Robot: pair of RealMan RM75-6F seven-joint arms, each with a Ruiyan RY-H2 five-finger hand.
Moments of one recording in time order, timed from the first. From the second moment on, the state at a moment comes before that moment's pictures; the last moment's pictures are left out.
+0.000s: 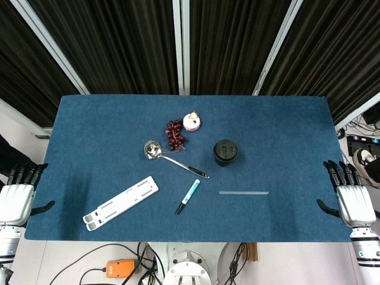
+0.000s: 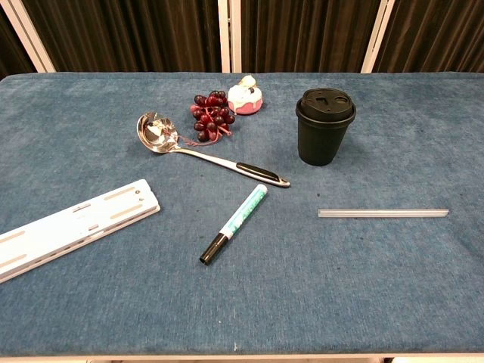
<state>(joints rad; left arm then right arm) -0.08 -1.18 -0.04 -1.51 1.48 1.48 0.10 0.10 -1.08 0.06 -1.66 -1.51 1.44 -0.09</state>
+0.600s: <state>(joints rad) -0.08 -1.20 -0.04 -1.49 1.49 1.50 0.08 0.29 -1.27 0.06 -1.72 -1.49 1.15 -0.45</state>
